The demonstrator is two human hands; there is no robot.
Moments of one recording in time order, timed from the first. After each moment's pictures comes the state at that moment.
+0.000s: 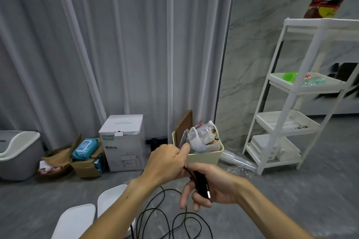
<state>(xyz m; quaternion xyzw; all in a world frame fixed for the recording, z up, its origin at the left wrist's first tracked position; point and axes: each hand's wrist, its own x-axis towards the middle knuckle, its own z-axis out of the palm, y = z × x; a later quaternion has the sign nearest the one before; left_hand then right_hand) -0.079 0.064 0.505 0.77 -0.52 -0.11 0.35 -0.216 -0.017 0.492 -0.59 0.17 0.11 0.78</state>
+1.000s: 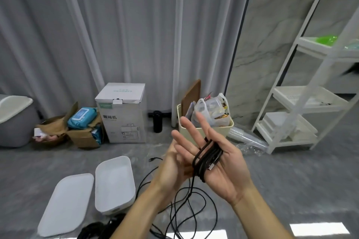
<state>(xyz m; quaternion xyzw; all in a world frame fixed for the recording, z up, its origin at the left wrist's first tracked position) -0.092 0.072 0.370 0.53 -0.28 -0.49 0.63 -0.187 -0.002 0.400 -0.21 0.00 -0.20 0.96</state>
